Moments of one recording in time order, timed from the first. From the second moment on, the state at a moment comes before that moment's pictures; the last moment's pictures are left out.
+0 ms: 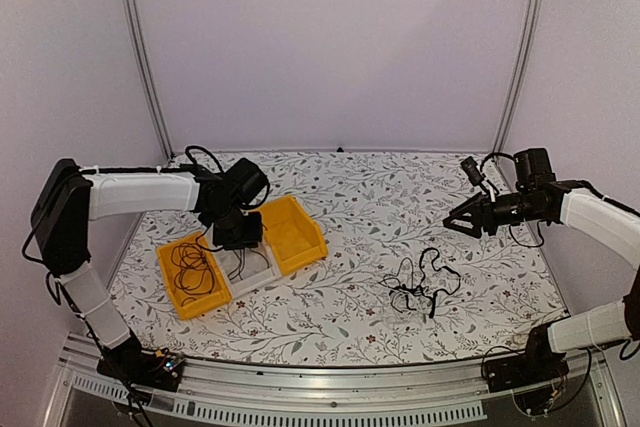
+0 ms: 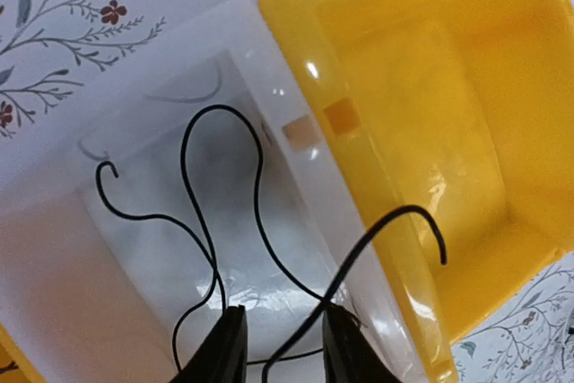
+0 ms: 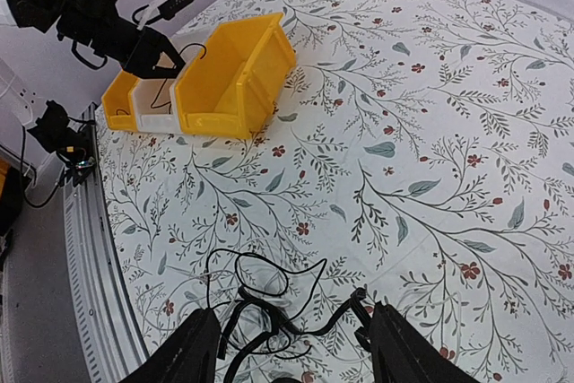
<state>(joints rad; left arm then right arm) -0.67 1.73 1.15 -0.68 -0.17 -0.77 0.13 1.23 0.82 -0.47 -0.87 -0.30</state>
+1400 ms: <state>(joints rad) -0.57 1.78 1.42 -0.88 -0.07 -0.51 0.13 1.23 0.82 -0.49 -0.87 -0.31</state>
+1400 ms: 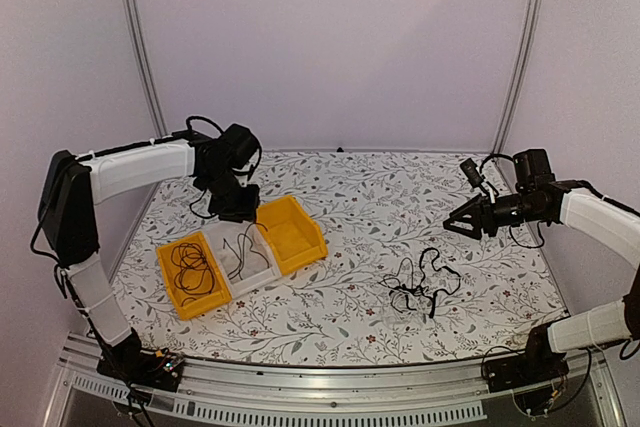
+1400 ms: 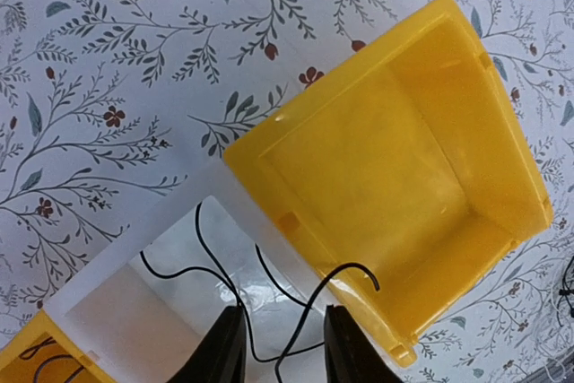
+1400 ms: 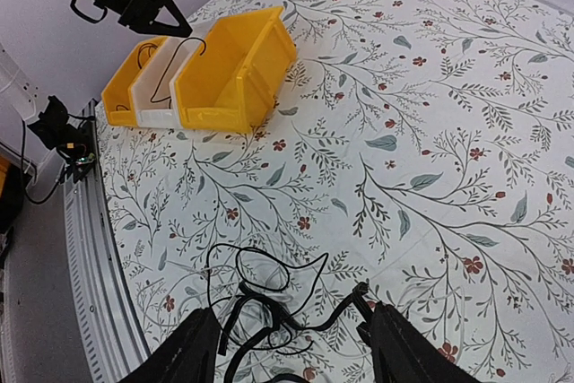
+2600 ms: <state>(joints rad) -0.55 1.71 1.18 -0.85 -0.08 -0.49 0.13 1.26 0.83 -0.49 -0.86 -0.31</state>
